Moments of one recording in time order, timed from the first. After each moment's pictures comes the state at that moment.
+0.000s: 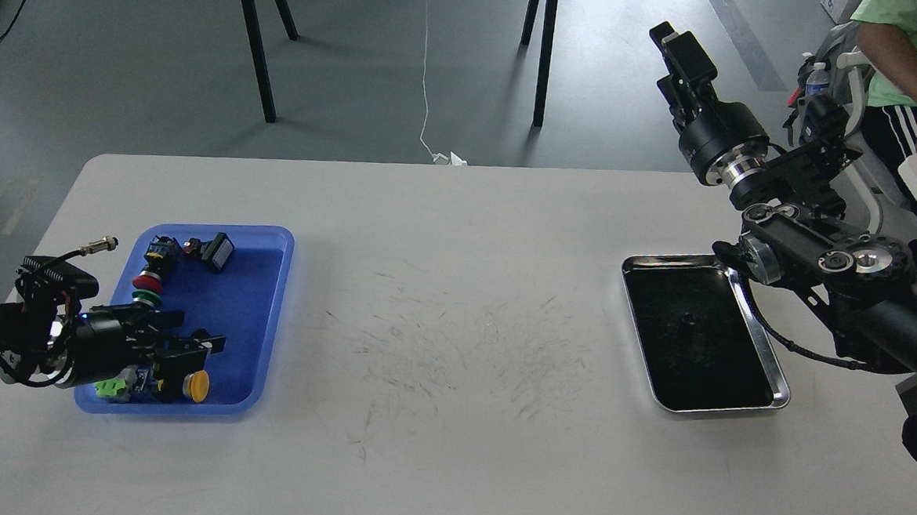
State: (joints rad) left arm -0.55 0.86 -0.29 -1.06 1.76 -0.05 -0.49; right arm 1.00 -0.35 0.27 0.73 -0.57 -0.19 0.49
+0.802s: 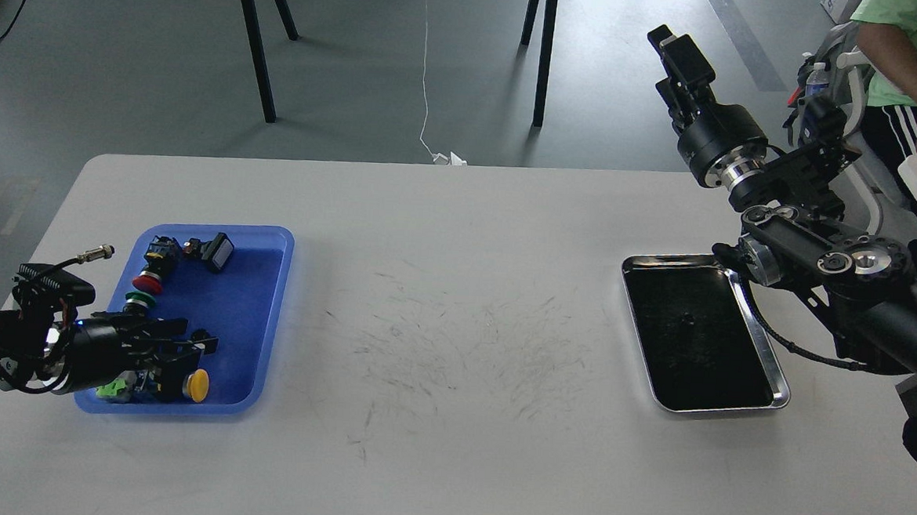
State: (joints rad) left arm -0.54 0.85 -0.29 -1.03 1.76 -0.03 -0.49; right arm 1.00 -0.35 0.26 0.73 -0.57 -0.19 0.49
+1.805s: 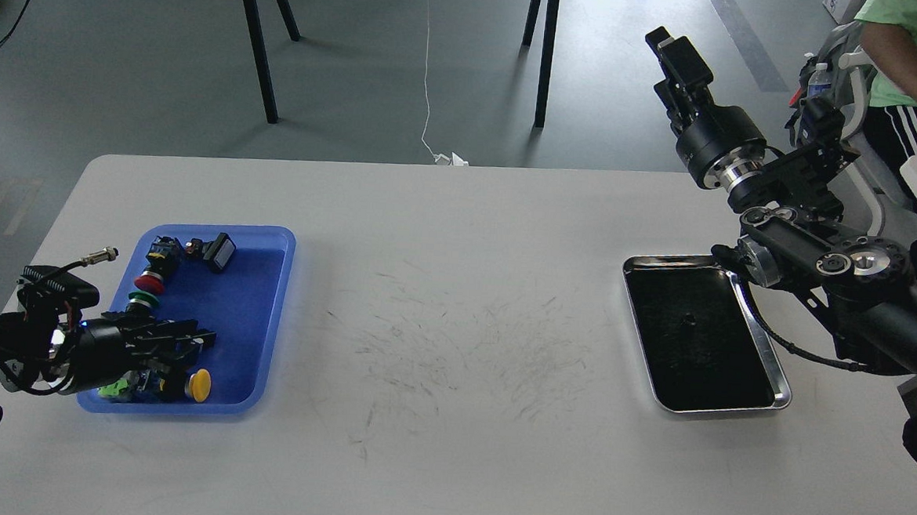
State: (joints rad) left arm -0.53 0.82 -0.29 -1.00 1.77 -0.03 -0.49; right arm 1.00 -0.35 0.25 0.73 -0.57 -0.19 0.49
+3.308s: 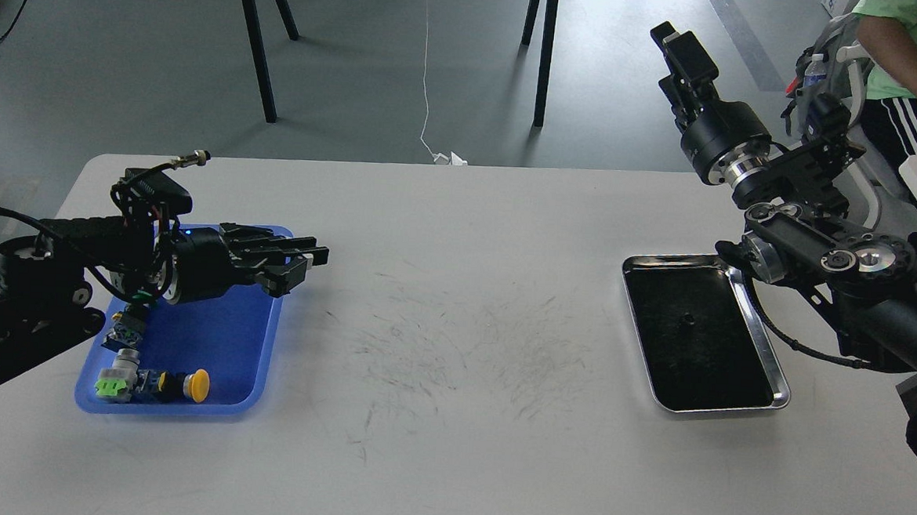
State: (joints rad) left arm -0.83 0.67 -0.30 -1.15 1.72 -0.11 -0.49; right arm 1.01 -0.36 0.26 0.73 -0.57 -0.19 0.49
